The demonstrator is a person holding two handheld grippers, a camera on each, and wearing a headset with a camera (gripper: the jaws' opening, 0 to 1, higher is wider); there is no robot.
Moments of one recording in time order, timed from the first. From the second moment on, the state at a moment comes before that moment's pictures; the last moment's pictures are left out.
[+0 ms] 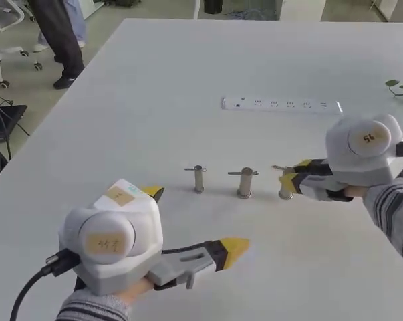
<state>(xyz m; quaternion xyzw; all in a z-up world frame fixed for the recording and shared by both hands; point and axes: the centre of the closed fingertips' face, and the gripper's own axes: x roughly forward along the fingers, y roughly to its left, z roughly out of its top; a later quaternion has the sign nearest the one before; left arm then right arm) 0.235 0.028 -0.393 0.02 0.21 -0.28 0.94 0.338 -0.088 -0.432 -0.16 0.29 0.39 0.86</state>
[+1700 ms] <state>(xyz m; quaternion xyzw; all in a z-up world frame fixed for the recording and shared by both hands) 0.226 0.021 -0.392 0.02 0.22 -0.29 0.93 0.288 -0.045 -0.450 -0.10 0.29 0.40 0.86</state>
